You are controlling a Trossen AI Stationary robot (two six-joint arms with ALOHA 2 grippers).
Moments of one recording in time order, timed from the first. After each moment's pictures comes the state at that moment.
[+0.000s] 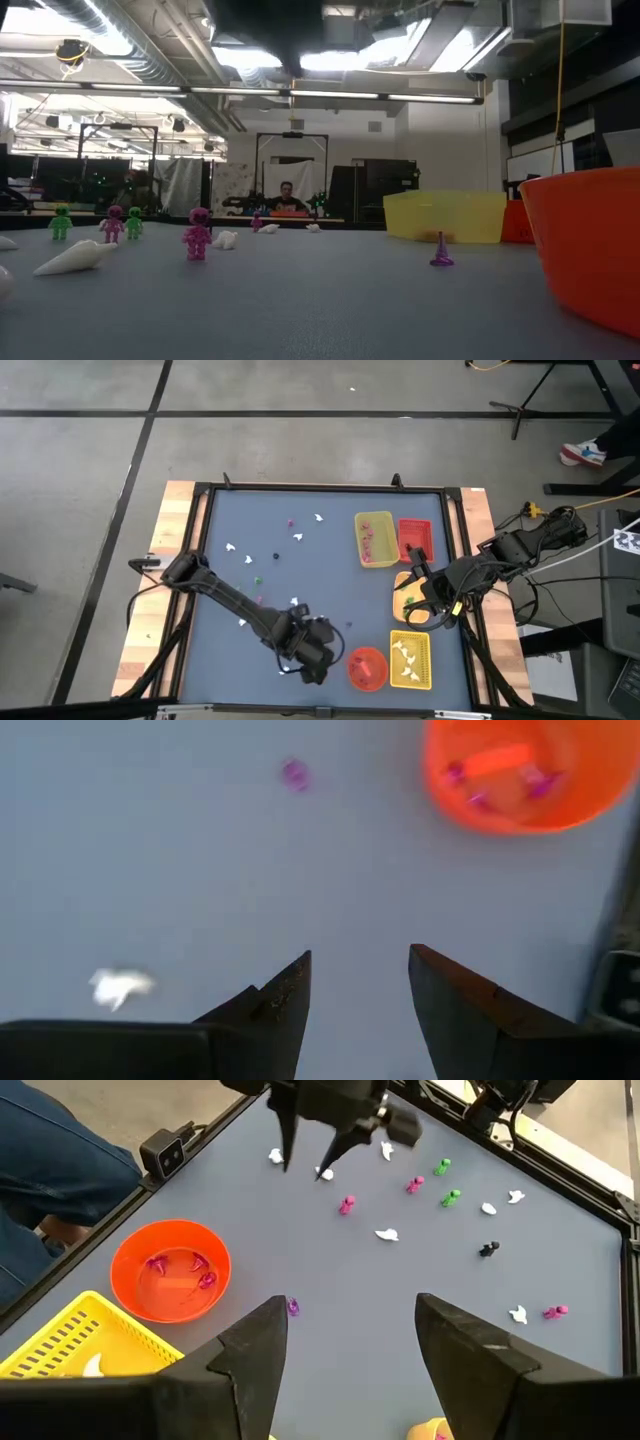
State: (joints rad) left arm -0.49 2.09 1.85 -1.01 -0.29 -0.79; right arm 0.48 1.06 1.25 -0.88 0.14 -0.21
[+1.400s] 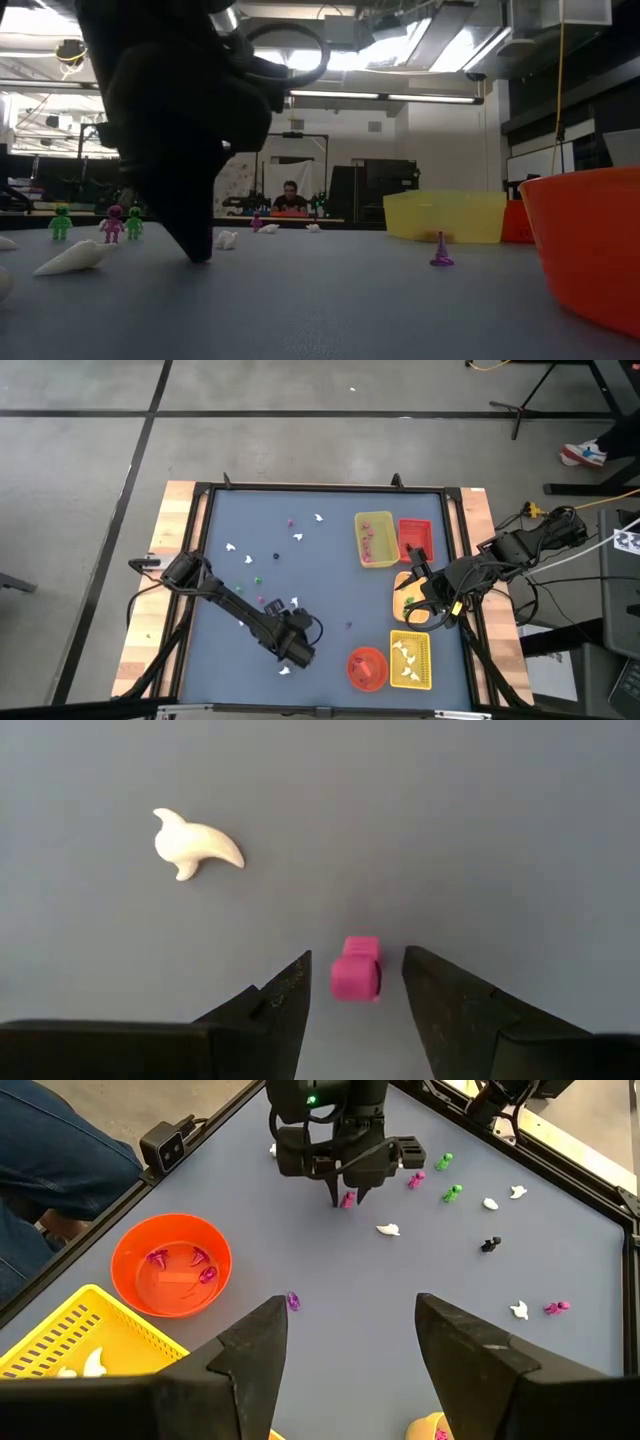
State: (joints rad) left arm -0.50 2.09 1.43 -0.87 -0.40 -1.09; right arm 0.48 1.06 1.25 -0.89 0.14 -0.21
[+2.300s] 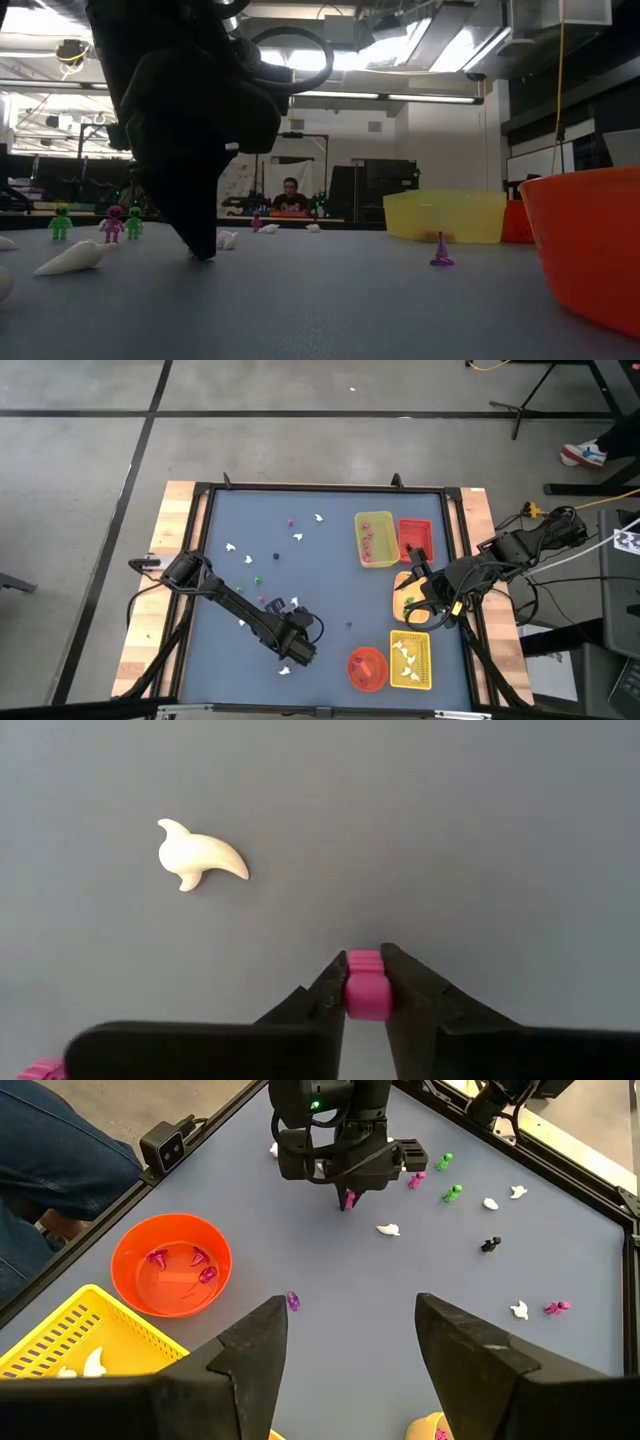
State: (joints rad) left arm -0.49 2.09 1.43 -0.88 -0.40 -1.09; right arm 0.48 1.06 1.25 -0.89 0.14 -0.21
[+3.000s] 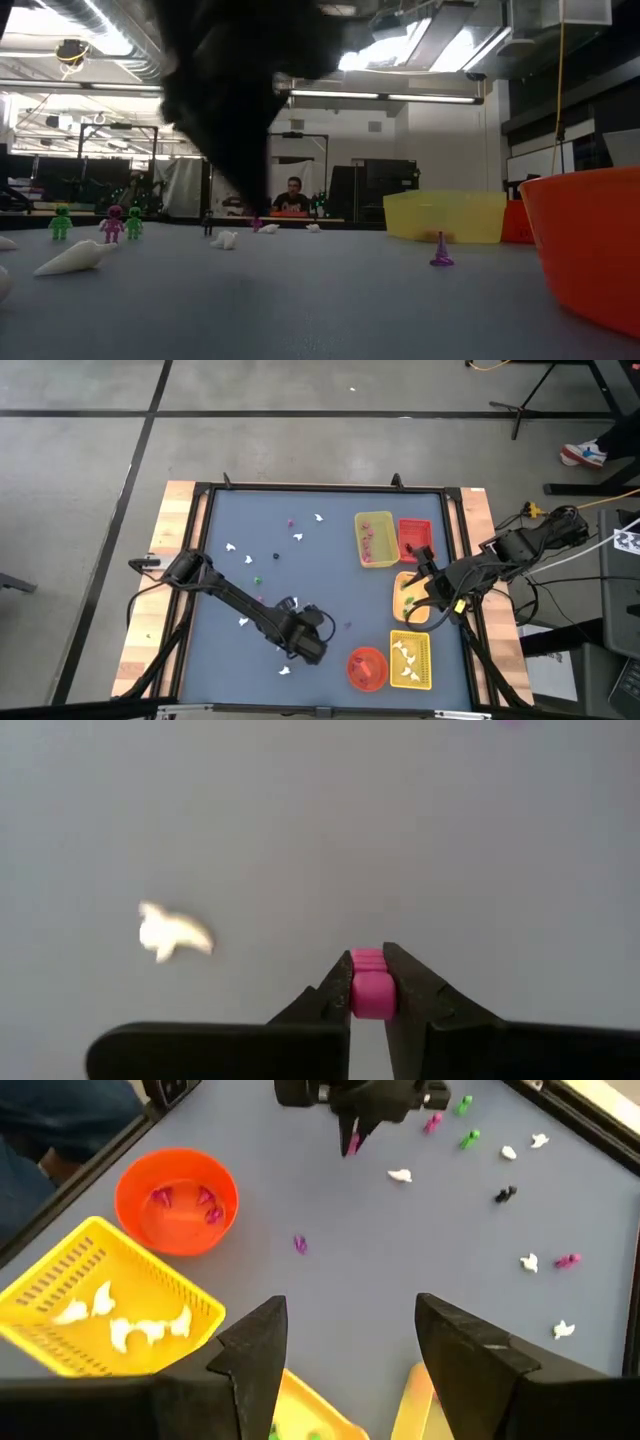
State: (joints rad) left arm -0.45 2.09 1.57 -0.88 -0.40 -1.03; right arm 0.48 1.04 1.25 -1.04 0.14 -0.21
